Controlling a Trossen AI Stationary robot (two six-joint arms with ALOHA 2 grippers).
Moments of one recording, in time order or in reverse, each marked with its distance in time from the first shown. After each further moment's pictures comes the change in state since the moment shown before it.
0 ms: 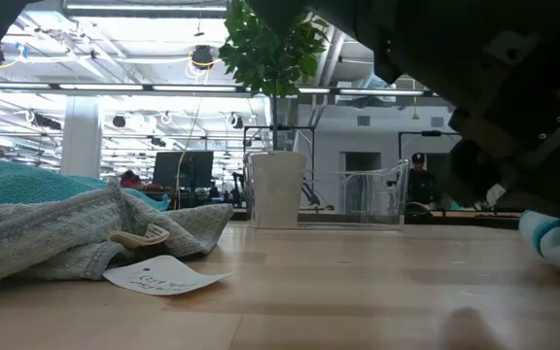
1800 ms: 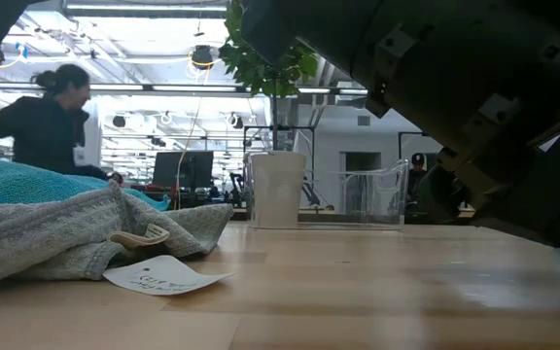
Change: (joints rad) left arm 0.000 -0.001 -0.069 0.066 -0.115 -0.063; right arm 0.024 0.022 0.000 -0.395 -0.035 0.697
